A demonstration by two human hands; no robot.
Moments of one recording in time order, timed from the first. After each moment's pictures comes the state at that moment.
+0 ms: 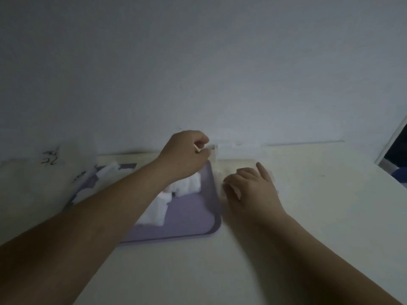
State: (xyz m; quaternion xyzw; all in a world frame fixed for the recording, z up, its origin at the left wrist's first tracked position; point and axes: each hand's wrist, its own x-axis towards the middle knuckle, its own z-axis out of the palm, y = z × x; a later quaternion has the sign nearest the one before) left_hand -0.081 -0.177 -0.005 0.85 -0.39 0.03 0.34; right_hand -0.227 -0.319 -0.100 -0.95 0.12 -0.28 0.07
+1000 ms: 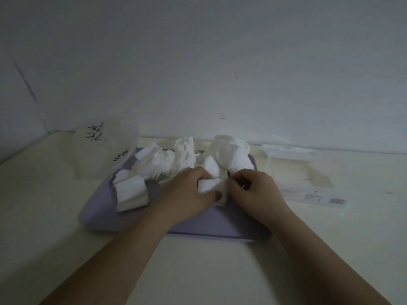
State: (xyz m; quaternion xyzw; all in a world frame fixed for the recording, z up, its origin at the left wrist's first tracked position) left_hand -0.060 -0.078 -0.106 0.86 -0.32 -0.07 0.39; right_hand -0.159 -0.252 -0.097 -0.90 0.15 -0.20 0.36
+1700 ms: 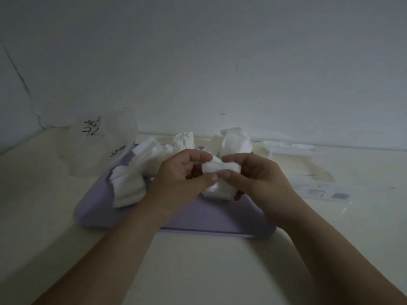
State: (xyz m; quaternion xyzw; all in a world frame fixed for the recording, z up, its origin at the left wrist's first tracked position) left_hand -0.077 -0.066 -0.087 0.66 -0.26 -0.13 0.69; right_hand -0.166 -0.247 -0.082 -0.72 0.04 -0.17 0.67
